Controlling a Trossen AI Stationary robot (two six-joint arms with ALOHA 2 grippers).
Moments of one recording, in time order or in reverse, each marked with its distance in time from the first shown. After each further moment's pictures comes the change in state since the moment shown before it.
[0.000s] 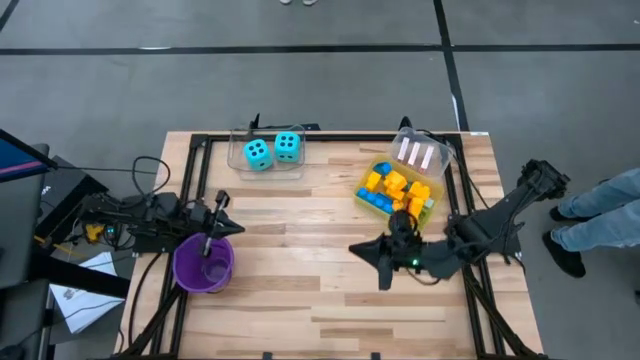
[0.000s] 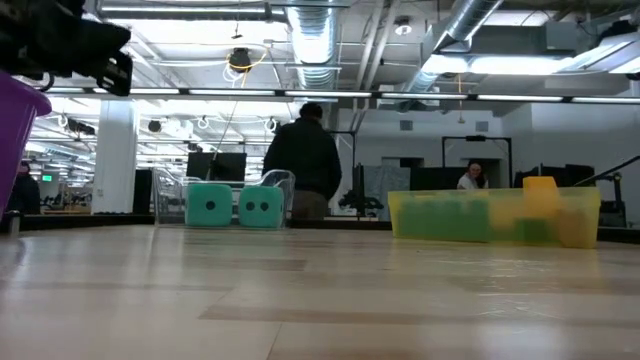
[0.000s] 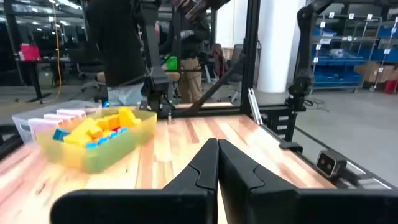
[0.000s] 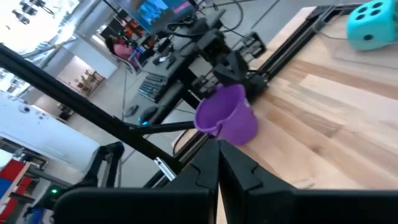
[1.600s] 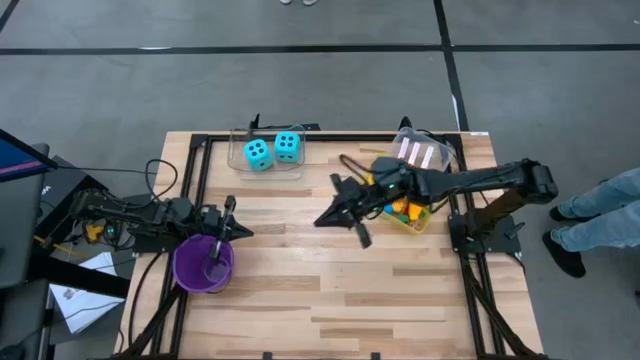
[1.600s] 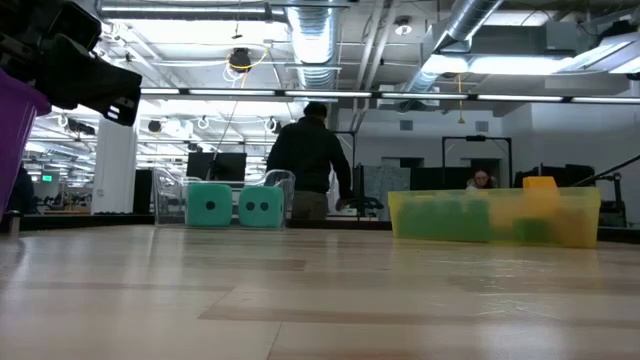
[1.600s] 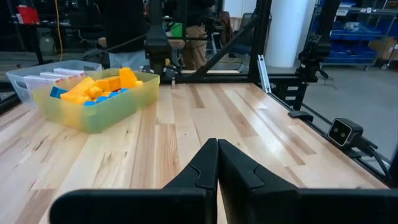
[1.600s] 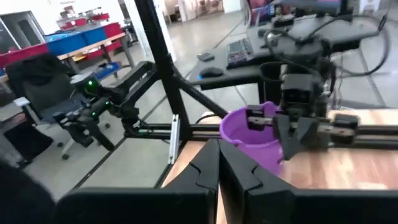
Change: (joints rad) left arm 0.000 0.154 -0.081 0.107 -0.024 -0.029; right arm -0.568 0.139 -0.081 0.441 -1.109 -0.813
